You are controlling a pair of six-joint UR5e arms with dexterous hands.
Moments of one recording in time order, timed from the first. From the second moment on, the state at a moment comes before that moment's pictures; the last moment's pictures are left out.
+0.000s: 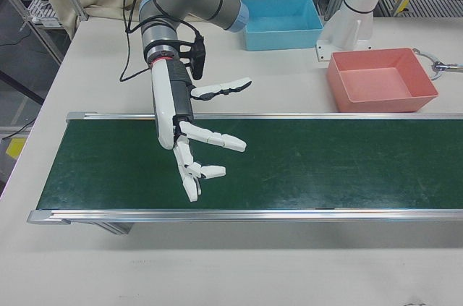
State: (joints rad) left arm -1.46 -1.86 -1.67 0.43 1.75 0.12; right arm 1.22 -1.42 1.95 -3.49 -1.39 -0.25
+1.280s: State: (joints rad) left arm -1.46 -1.86 -1.67 0.42 1.75 0.12; right arm 1.22 -1.42 1.95 -3.49 -1.39 -0.25
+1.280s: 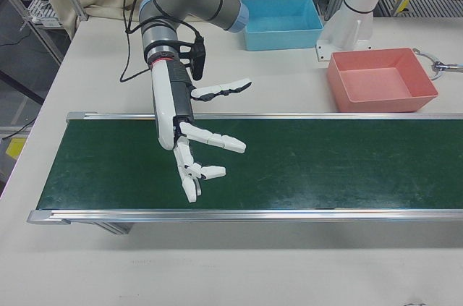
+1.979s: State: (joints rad) left arm -1.46 -1.86 -1.67 0.43 1.75 0.12; right arm 1.22 -1.42 1.95 -3.49 -1.39 -0.25
